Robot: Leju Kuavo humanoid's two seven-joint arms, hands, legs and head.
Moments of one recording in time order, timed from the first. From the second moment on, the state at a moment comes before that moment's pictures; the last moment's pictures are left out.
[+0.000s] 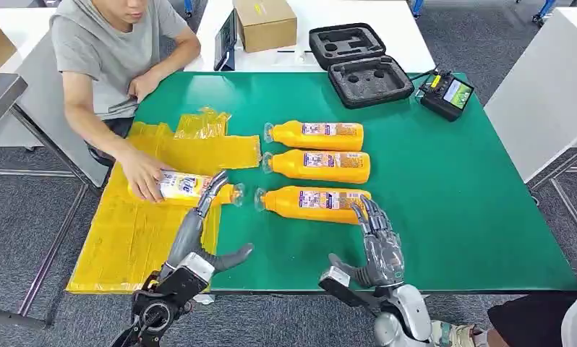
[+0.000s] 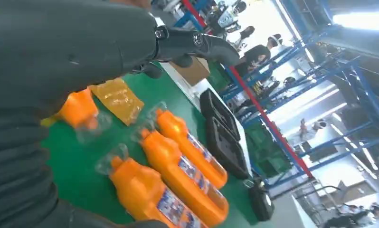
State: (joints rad) left arm -0.06 -0.09 -0.29 -1.53 -0.37 0.21 -0.60; right arm -0.07 0.06 -0.07 -1.15 1.07 -0.68 -0.54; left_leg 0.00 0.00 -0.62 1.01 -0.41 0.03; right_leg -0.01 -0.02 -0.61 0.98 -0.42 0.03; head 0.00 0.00
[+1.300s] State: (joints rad) left arm -0.14 -0.18 -0.33 -1.42 -0.33 0.15 -0.66; right arm -0.38 -0.05 -0.04 -0.69 1.23 -0.69 -0.52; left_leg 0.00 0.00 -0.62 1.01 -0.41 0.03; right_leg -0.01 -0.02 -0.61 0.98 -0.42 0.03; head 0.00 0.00
